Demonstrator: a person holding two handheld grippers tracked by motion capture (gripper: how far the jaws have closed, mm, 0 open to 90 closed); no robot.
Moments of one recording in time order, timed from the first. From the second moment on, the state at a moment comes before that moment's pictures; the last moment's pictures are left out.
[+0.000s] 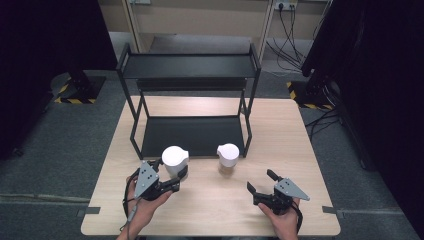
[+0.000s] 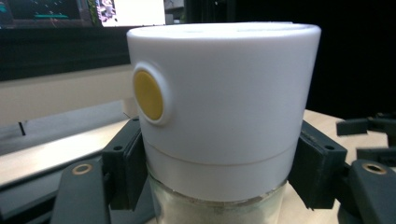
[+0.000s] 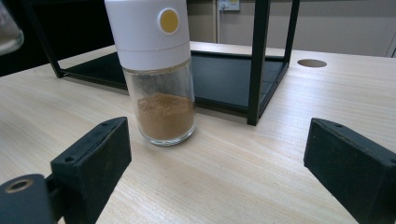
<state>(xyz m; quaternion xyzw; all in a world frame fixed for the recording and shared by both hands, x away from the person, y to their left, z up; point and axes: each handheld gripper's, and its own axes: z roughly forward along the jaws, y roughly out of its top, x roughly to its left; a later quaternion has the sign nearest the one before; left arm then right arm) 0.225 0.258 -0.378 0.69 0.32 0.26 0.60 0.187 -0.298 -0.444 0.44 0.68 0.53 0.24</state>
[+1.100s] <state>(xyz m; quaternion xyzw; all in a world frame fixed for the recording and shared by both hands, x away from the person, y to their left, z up) 0.247 0.243 -0.324 0.64 0.37 0.33 0.59 0.186 -0.298 -0.443 0.44 0.68 0.53 0.24</state>
